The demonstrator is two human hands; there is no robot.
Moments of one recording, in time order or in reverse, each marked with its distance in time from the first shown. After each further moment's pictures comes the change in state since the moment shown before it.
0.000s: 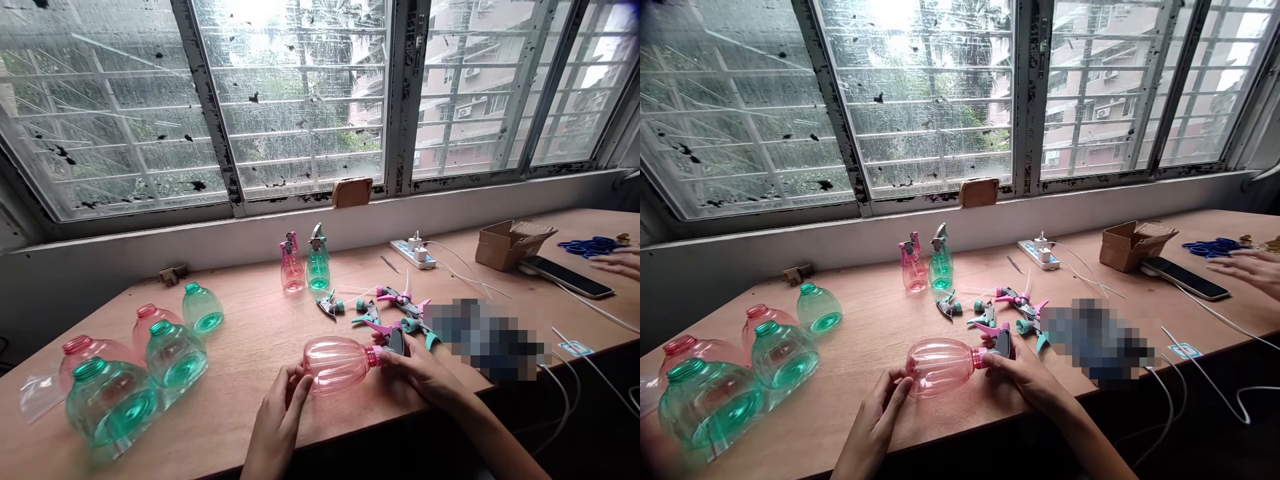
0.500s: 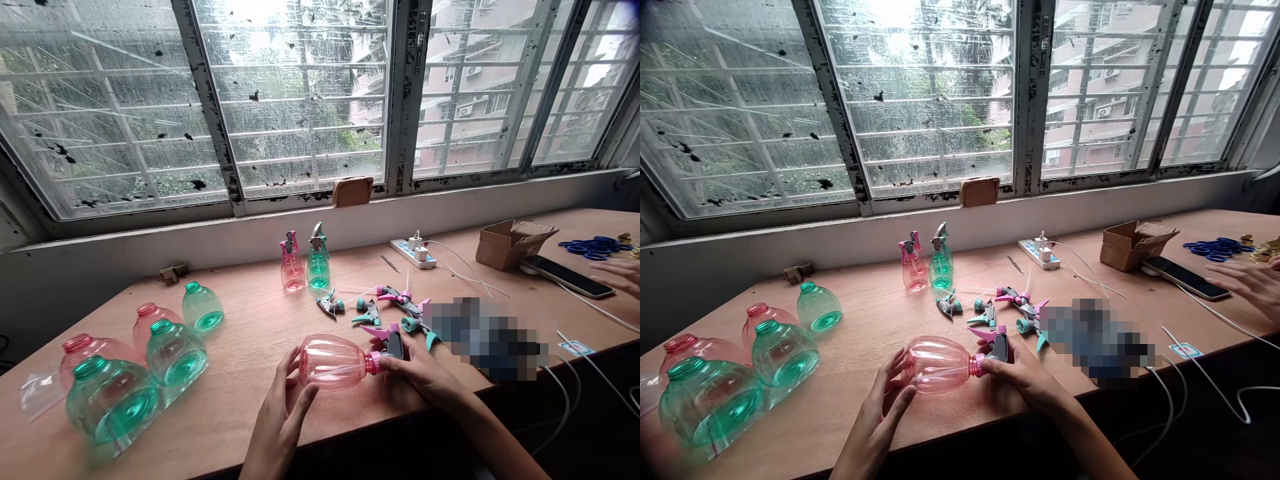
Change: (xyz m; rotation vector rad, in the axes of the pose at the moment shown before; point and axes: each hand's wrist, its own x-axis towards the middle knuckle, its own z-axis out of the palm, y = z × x) left_hand -0.004 -0.012 0.005 -0.005 0.092 -0.003; right_hand -0.005 -0.007 0.004 -0.061 -0.023 0.004
